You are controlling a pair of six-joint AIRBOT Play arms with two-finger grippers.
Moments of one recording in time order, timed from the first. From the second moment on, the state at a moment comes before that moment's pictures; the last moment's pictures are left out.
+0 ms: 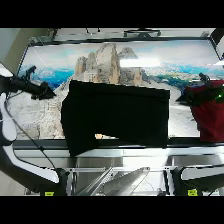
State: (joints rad) left arm 0.39 -1.75 1.60 1.01 -1.62 -1.29; right arm -0.50 -1.57 1.20 -0.92 1.42 1.11
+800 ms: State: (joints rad) left arm 0.54 -1.18 0.61 1.03 -1.43 -1.18; right arm -0.53 -1.30 0.40 -0.81 1.25 1.06
